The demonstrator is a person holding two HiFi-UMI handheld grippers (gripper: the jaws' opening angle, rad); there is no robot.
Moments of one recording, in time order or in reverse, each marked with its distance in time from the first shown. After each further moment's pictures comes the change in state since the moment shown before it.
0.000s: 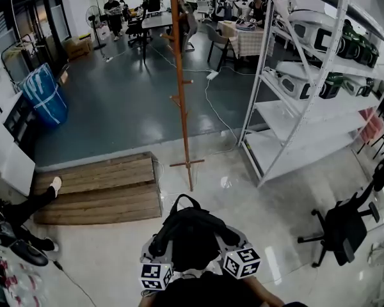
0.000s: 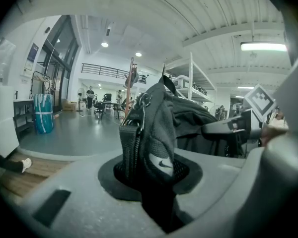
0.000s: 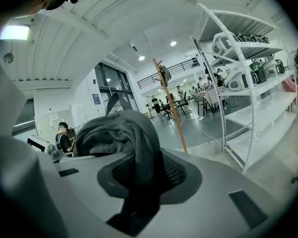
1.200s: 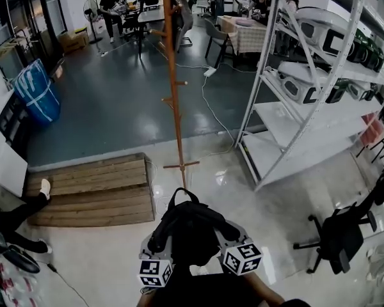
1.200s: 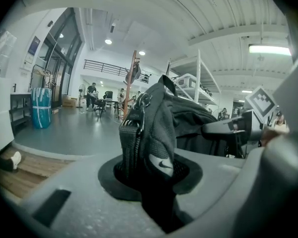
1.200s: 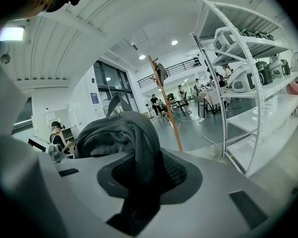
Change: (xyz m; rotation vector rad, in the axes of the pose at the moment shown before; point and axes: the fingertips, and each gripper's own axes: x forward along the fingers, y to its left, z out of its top) left arm 0.103 0.005 0.025 -0.050 0.003 0.004; right arm 0.067 -0.069 0.047 -0.014 0.008 0.008
